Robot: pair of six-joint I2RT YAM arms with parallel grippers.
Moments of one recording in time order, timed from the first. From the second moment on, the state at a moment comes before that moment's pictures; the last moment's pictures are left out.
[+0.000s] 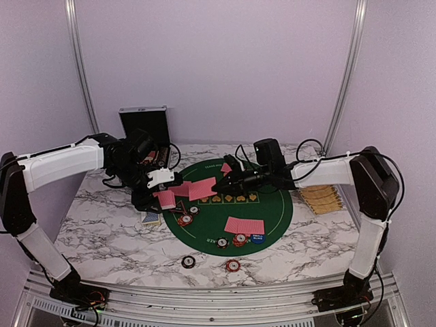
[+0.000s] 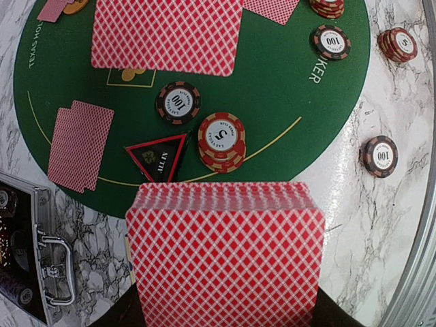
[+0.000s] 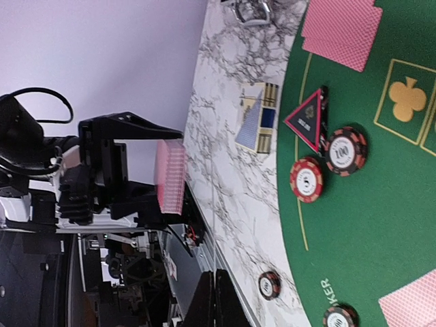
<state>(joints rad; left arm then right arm) -0.61 1.61 1.31 -0.92 0.21 0.72 0.62 1.90 1.21 0.18 -0.93 0.95</state>
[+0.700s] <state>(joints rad) -0.57 1.52 1.20 -0.92 0.20 0.72 0.78 1.93 1.60 -0.45 0.00 0.07</state>
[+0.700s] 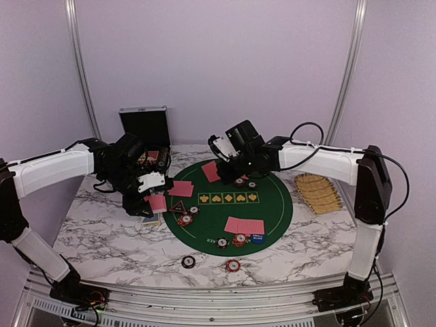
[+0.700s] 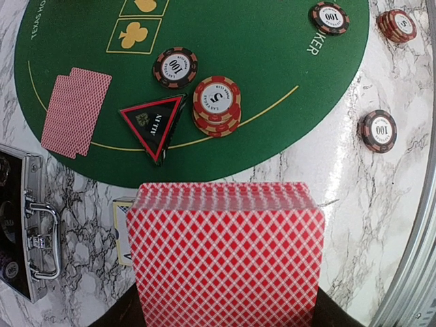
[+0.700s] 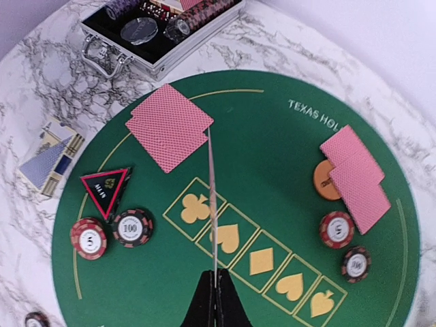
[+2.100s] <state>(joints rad) -0.54 1.46 1.18 -0.94 0.23 0.72 1.00 2.14 1.41 -0.06 0.65 -0.61</state>
